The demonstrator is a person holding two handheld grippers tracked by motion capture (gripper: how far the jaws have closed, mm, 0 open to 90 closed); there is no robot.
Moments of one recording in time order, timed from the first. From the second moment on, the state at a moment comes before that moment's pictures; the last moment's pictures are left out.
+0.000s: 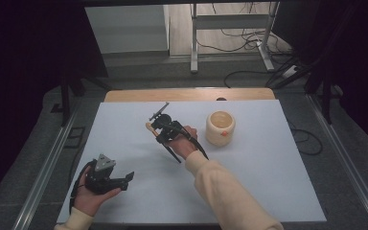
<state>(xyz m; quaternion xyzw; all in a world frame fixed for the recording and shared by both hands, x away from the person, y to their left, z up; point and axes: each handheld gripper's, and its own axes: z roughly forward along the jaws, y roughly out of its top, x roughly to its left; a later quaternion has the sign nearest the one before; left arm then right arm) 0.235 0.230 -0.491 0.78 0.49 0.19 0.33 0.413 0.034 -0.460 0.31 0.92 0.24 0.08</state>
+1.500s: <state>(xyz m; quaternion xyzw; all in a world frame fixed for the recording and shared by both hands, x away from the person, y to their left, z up) 0.235 0.229 -0.491 0.78 0.49 0.19 0.33 0.414 -0.024 -0.400 0.33 0.88 0.34 0.10</state>
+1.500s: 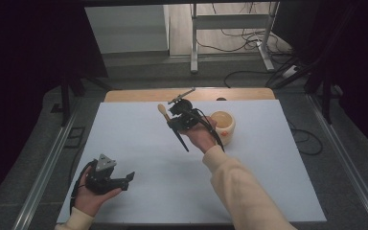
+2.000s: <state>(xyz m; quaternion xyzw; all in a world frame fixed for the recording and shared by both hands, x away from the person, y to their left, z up) 0.235 0.229 -0.492 0.78 0.49 0.19 0.33 0.416 -0.047 -0.387 0.35 0.86 0.36 0.11</state>
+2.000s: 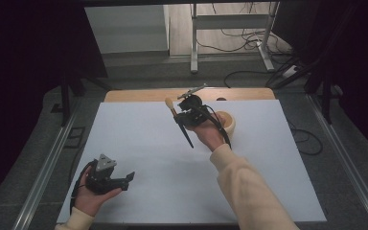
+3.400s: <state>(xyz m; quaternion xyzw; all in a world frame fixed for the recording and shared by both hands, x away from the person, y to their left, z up) 0.236 0.229 -0.492 0.78 0.50 0.19 0.33 0.425 -0.111 -0.359 0.39 0.81 0.41 0.13</state>
